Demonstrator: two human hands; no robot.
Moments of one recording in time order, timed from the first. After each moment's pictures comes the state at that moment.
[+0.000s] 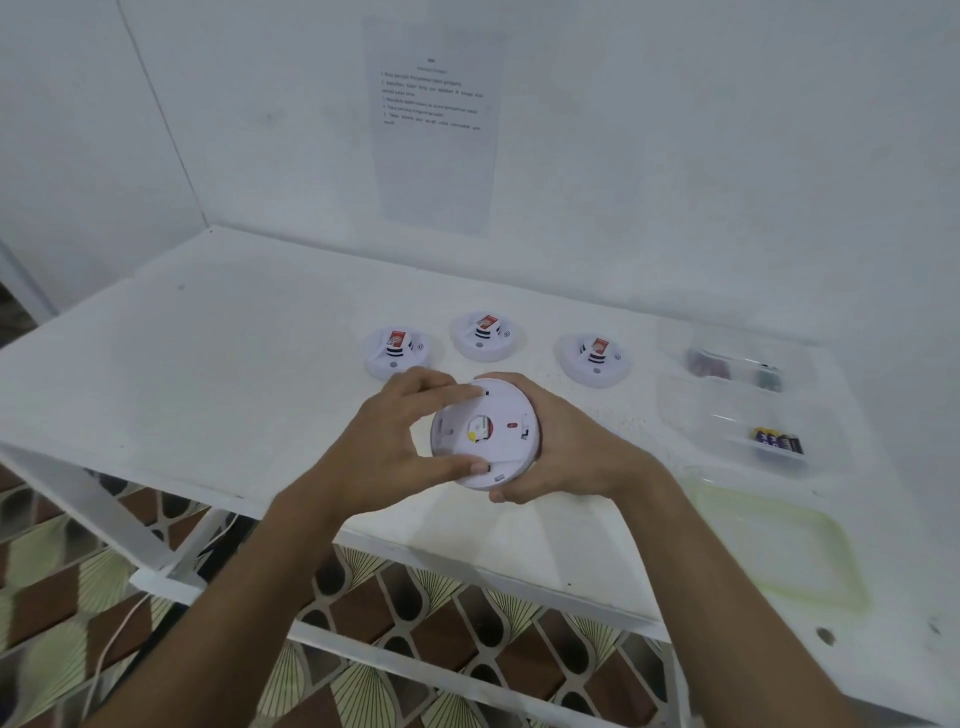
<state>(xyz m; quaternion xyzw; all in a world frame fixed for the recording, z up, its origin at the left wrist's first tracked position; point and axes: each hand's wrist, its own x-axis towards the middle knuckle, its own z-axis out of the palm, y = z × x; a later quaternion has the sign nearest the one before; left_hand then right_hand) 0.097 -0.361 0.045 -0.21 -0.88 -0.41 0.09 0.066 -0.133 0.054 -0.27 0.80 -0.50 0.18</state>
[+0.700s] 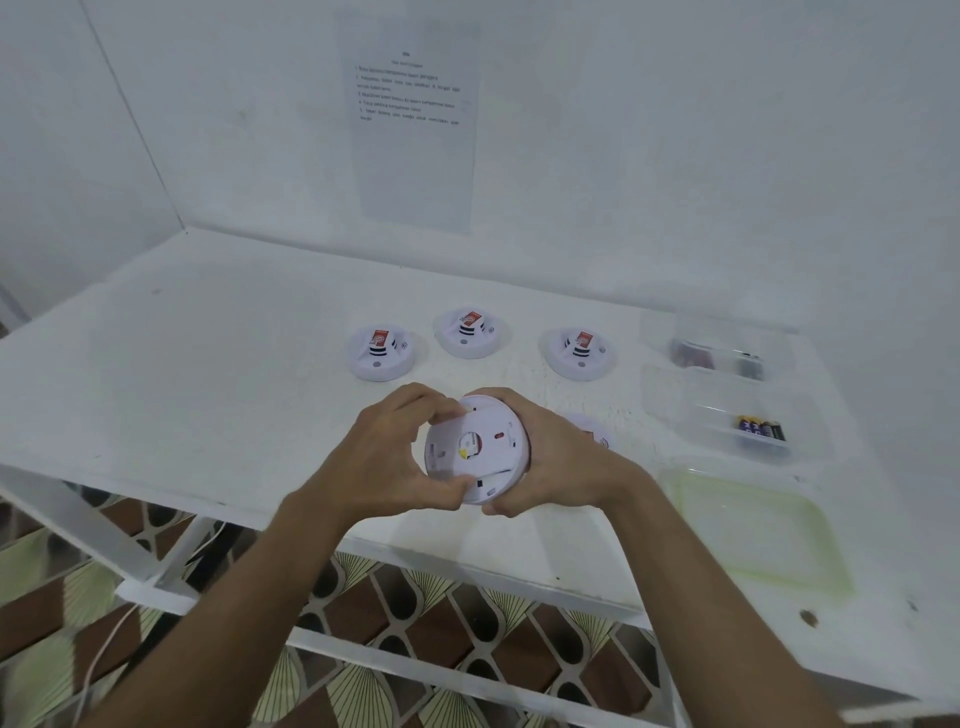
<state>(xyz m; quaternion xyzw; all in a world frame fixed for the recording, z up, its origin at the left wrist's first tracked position) 0.096 -0.347 0.036 -0.27 -0.88 -0.36 0.15 0.072 -0.127 0.039 -0.26 0.82 -0.47 0.17</state>
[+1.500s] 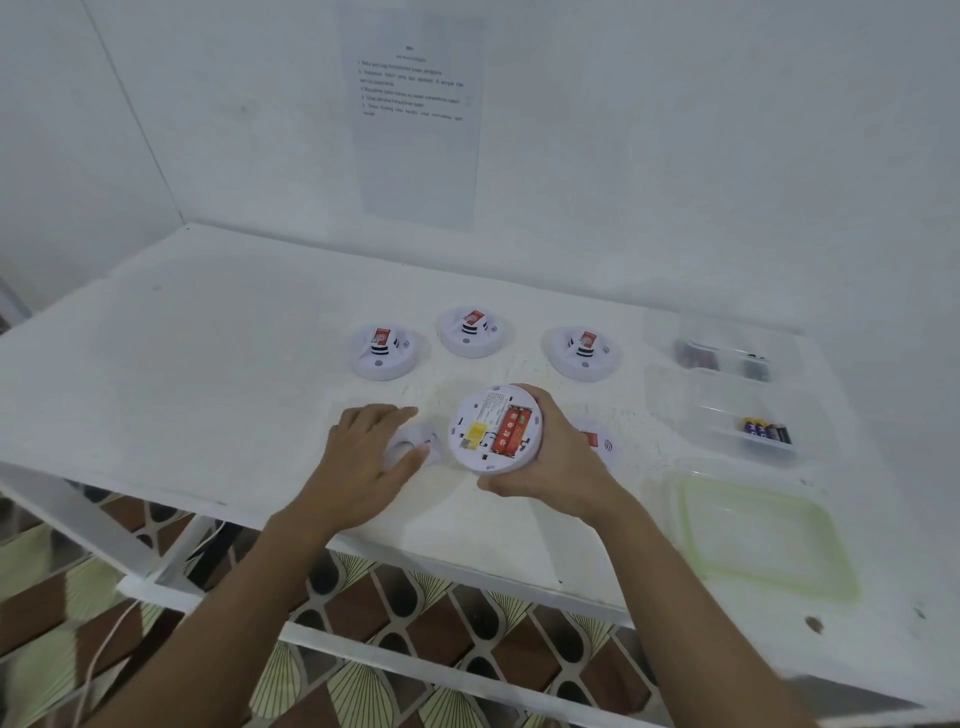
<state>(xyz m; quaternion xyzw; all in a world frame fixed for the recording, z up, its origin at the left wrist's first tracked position) 0.070 -0.381 -0.041 -0.10 -0.95 -0.27 0.07 0.074 -0.129 0.010 -0.13 0.82 -0.55 0.09</state>
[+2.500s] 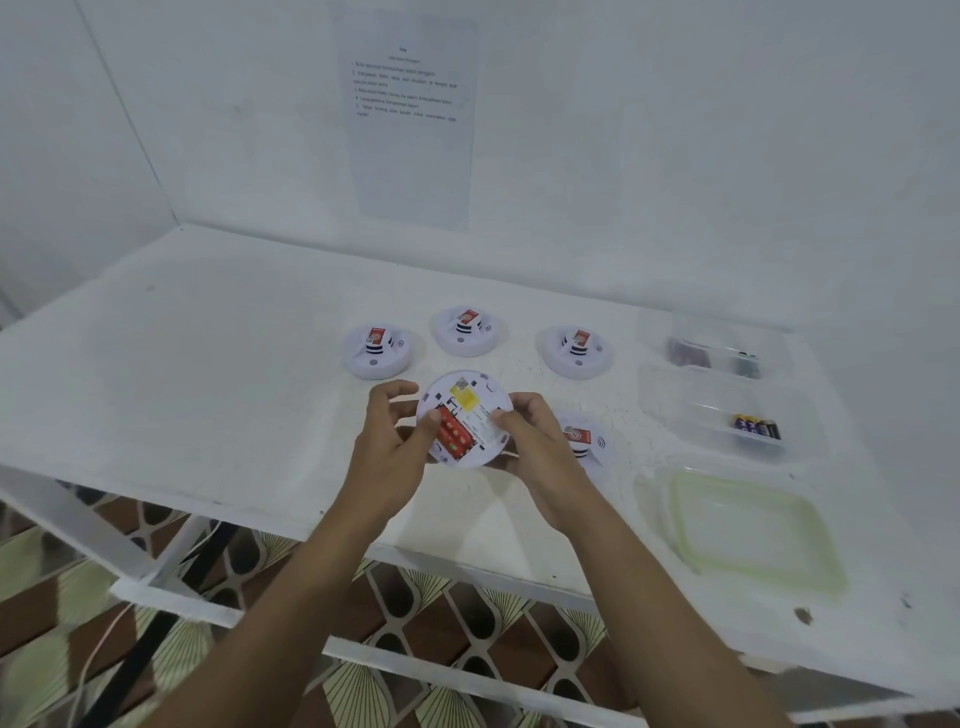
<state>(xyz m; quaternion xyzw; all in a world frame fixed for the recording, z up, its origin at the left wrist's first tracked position) 0.088 -0.326 -0.001 0.06 -0.75 -0.66 0.05 0.077 -0.157 0.013 0.04 0.66 -0.74 0.12</state>
